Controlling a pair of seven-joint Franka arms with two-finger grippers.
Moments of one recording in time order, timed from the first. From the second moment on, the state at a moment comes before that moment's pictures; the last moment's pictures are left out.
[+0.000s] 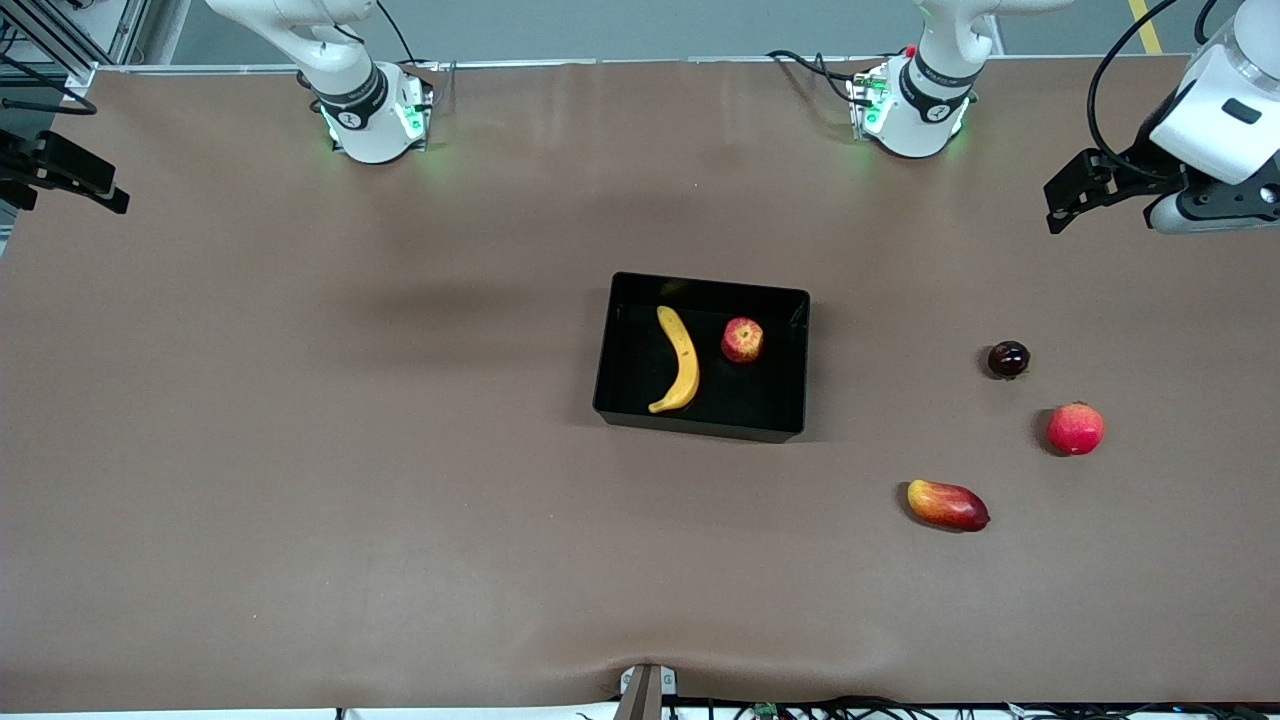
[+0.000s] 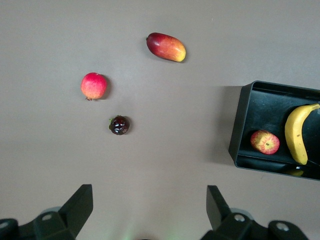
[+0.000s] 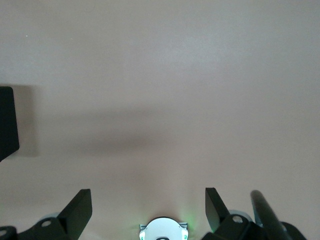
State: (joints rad) left arm -0.04 -0.08 -0.12 -1.57 0.04 1.50 -0.18; right arm -0.05 -0.04 0.00 -1.46 0.01 1.32 0.01
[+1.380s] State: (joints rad) left arm -0.17 0.20 -0.40 -1.93 0.05 2.15 -0.84; right arm -0.05 -0.04 0.00 -1.46 0.01 1.32 0.01
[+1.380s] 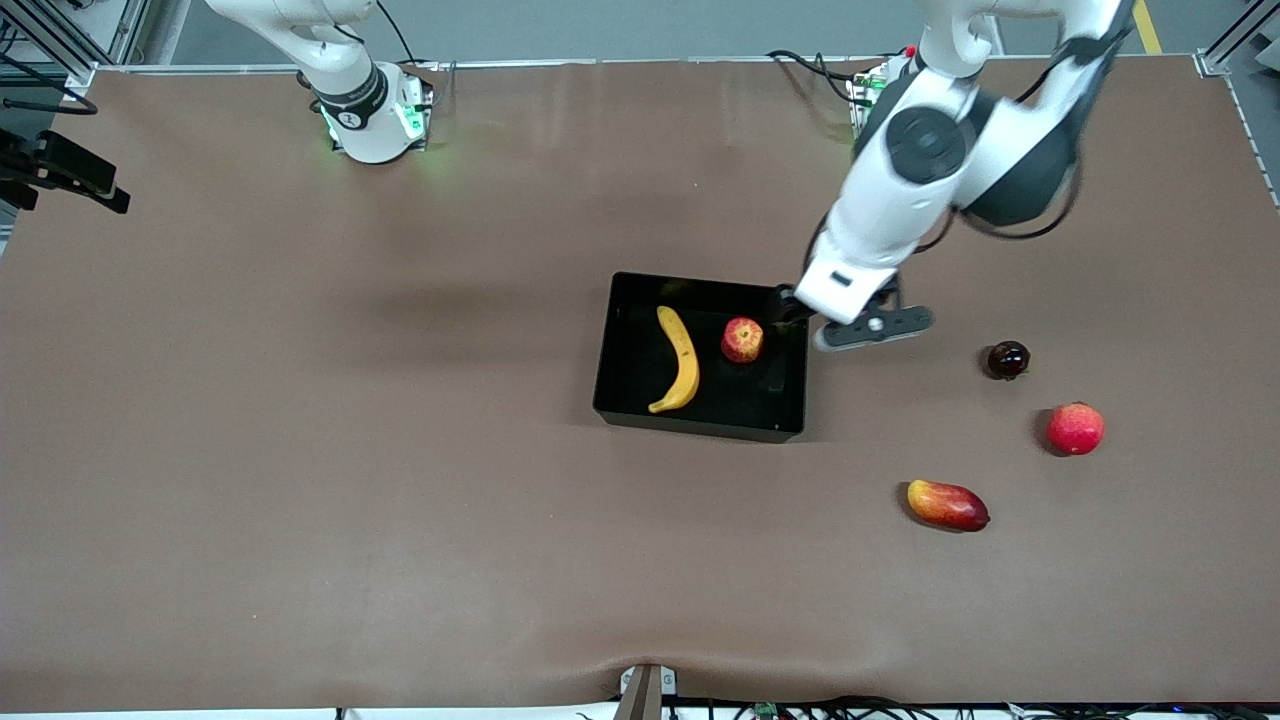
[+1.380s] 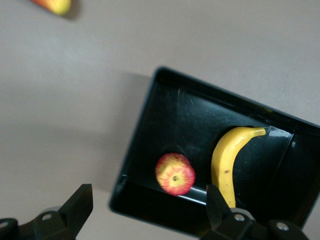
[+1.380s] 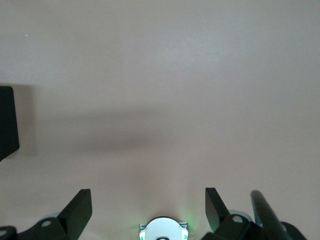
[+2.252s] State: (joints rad) left arm -0.25 0.54 -0.40 -1.94 0.17 2.30 -1.16; right arm -0.05 -0.04 0.01 -1.46 0.01 1.32 0.01
